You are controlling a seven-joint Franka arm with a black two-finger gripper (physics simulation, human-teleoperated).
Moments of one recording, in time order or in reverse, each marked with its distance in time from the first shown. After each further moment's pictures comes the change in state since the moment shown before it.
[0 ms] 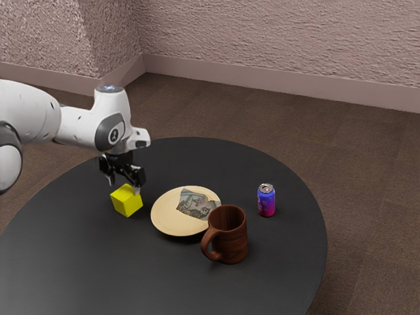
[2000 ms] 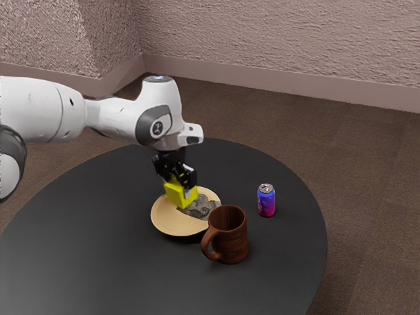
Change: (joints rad) arm -0.044 -0.021 -0.227 0.091 -0.036 -0.105 -0.050
